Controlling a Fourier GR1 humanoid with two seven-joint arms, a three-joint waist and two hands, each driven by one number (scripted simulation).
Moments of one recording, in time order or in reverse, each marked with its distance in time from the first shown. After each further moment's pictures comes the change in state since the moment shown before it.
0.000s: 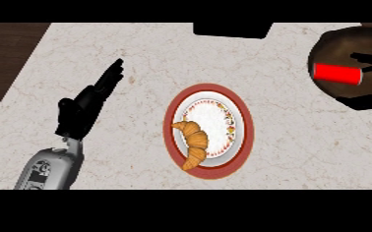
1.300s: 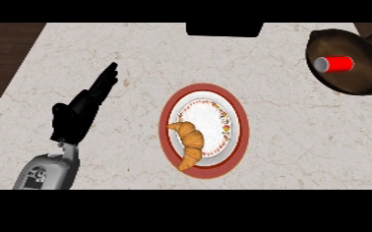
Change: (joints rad) left arm 0.041 -0.001 0.019 -0.015 -0.005 0.007 -0.010; right arm 0.155 -0.140 -0.294 -0.034 -0.294 0.596 -0.198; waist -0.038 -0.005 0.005
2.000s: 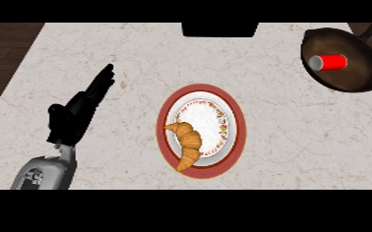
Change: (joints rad) left arm 0.015 0.005 0.014 -0.002 0.000 -0.001 0.000; right arm 0.197 0.010 -0.023 -0.101 -0.029 0.014 -0.059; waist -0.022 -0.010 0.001
